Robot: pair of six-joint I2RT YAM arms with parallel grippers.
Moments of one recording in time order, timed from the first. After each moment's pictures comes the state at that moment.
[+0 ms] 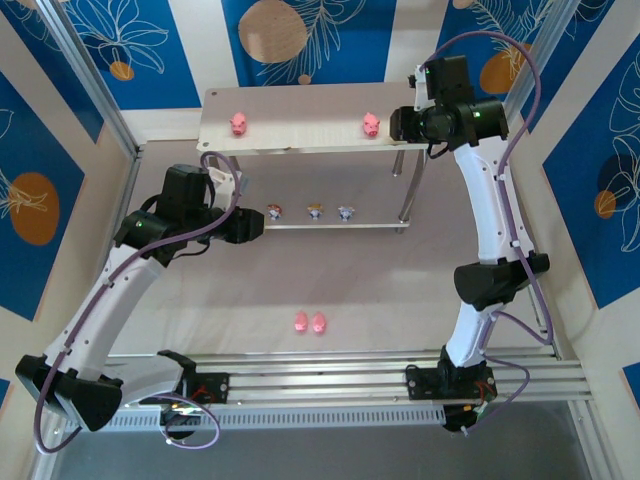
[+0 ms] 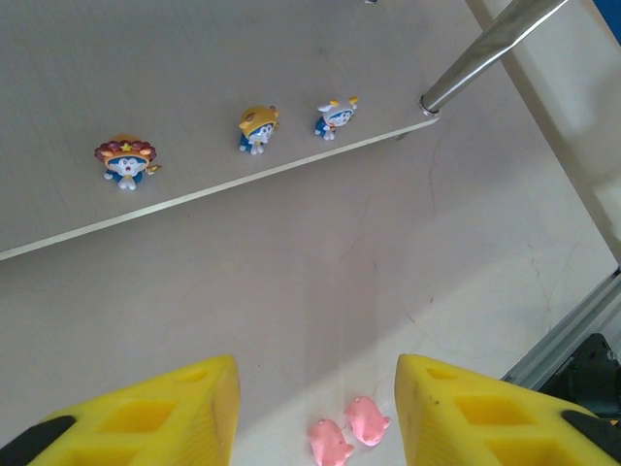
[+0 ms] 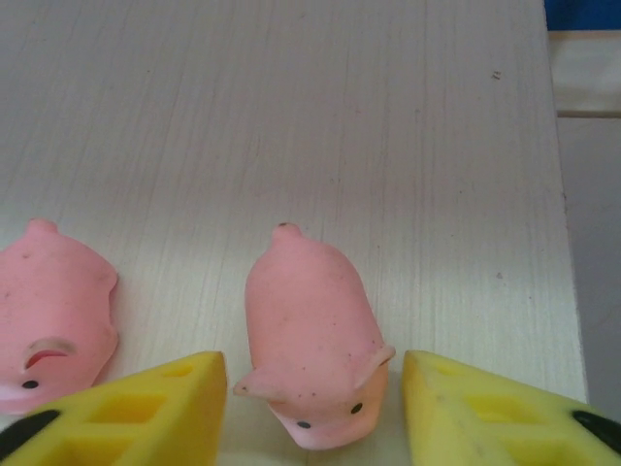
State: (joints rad) left arm -0.40 1.16 1.30 -0.88 0.37 -0.23; right arm 0.24 1.85 2.38 -1.28 0.00 0.17
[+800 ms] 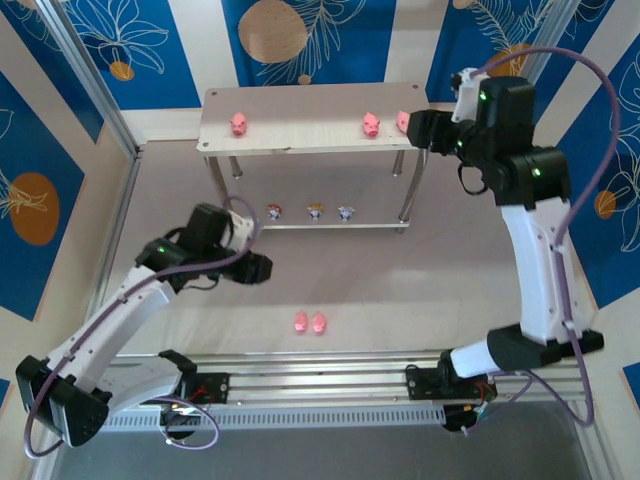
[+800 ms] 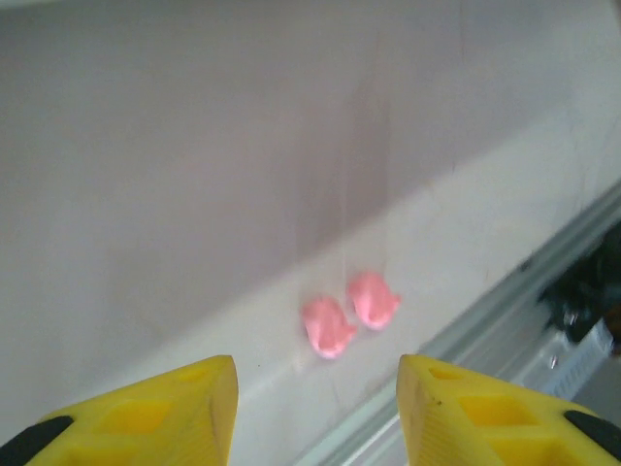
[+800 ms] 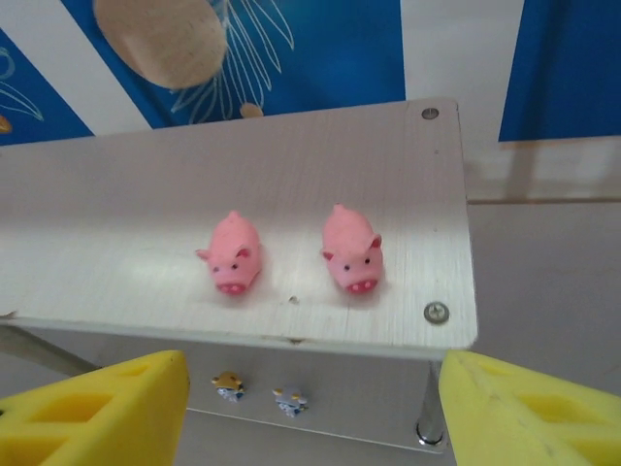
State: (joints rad) left arm -0.56 1.07 0.97 -0.88 0.36 -0.28; right arm 0.25 1.39 2.03 -1.07 -0.04 0.23
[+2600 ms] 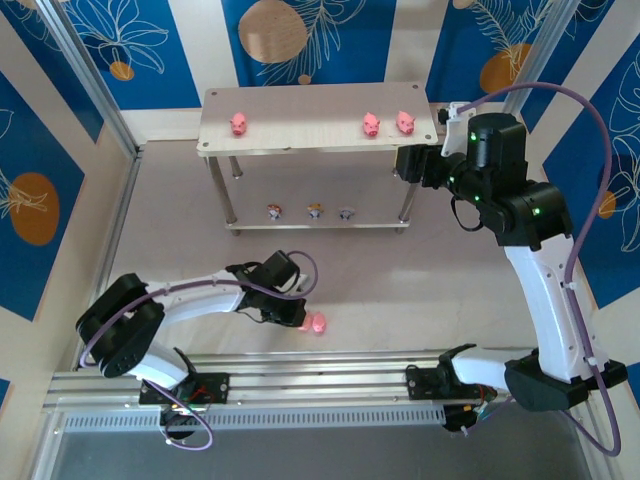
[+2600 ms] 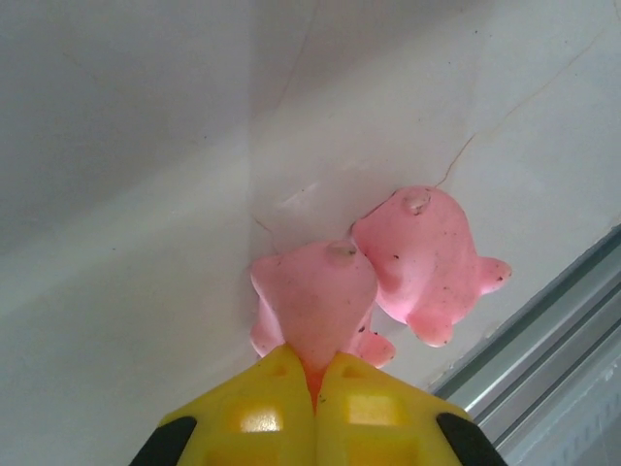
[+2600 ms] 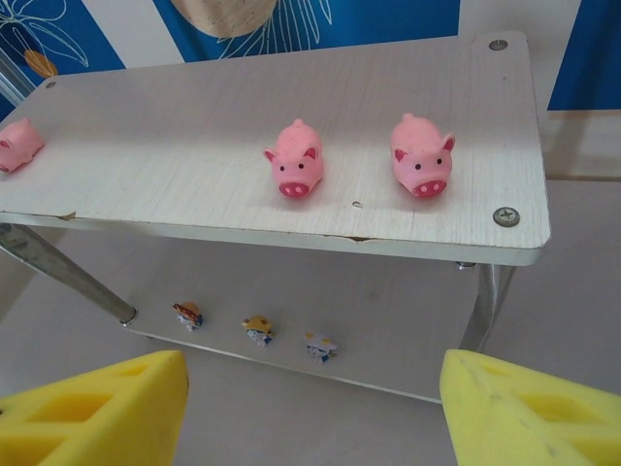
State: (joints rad) left arm -0.85 1.48 0.73 -0.45 0.38 -0.54; right arm 0.36 1.23 1.80 -1.02 0.00 0.24
